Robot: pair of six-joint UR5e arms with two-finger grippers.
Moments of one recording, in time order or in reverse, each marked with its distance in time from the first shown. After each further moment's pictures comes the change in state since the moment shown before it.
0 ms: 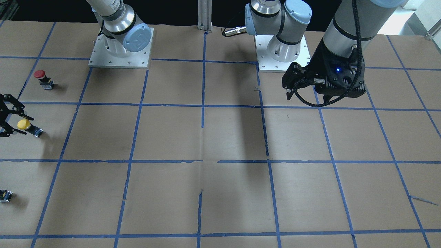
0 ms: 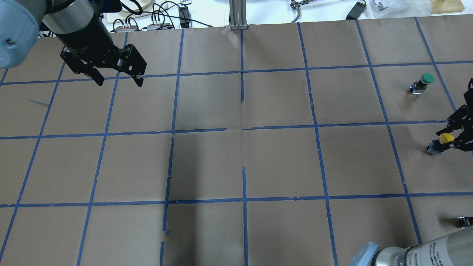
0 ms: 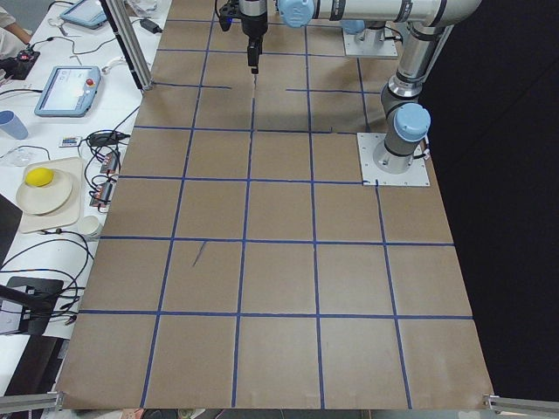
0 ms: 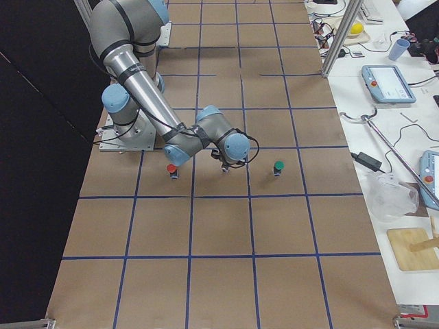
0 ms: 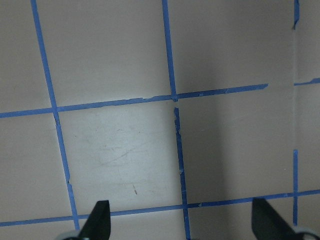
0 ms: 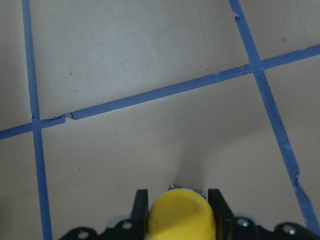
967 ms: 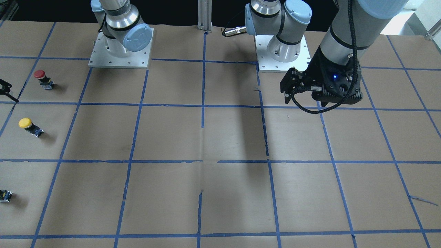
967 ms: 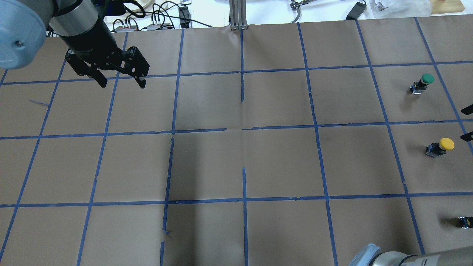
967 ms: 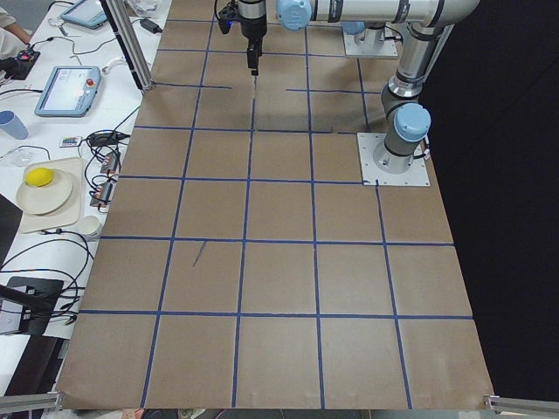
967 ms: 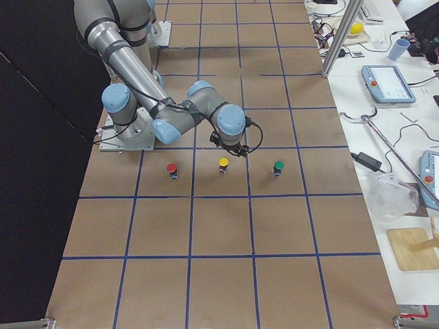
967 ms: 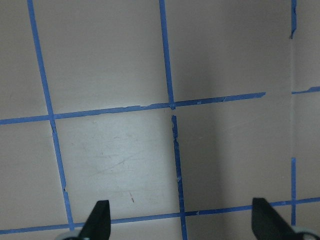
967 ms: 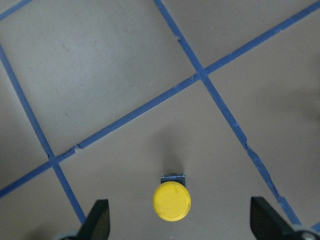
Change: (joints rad) left arm -0.003 -0.019 -0.004 0.004 0.001 -0.007; right arm 0.018 -0.205 -0.011 0.034 -0.004 0.369
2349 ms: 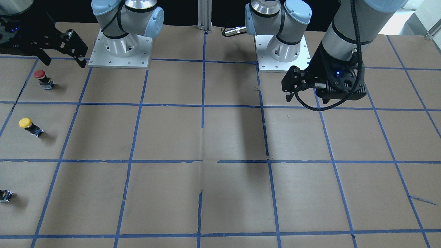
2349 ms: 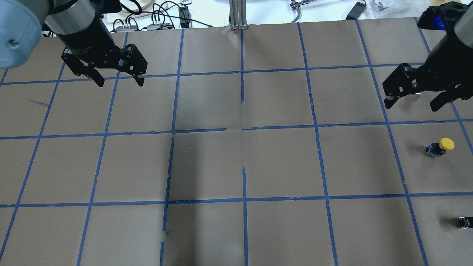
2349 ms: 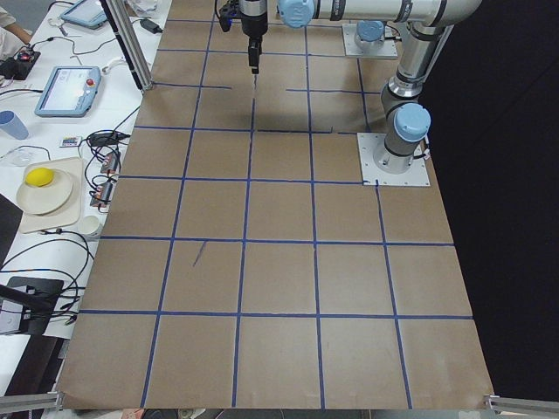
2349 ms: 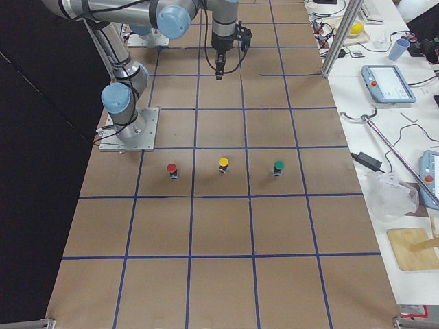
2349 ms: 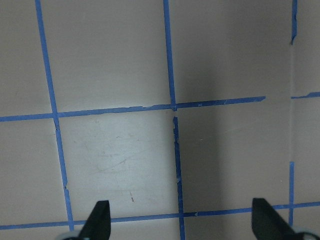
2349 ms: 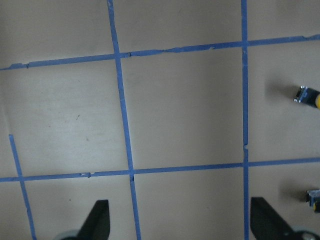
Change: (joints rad) left arm 0.002 0.007 0.003 -0.006 0.002 -0.050; right arm 0.596 -0.296 -0.156 0.359 -0.195 1.716
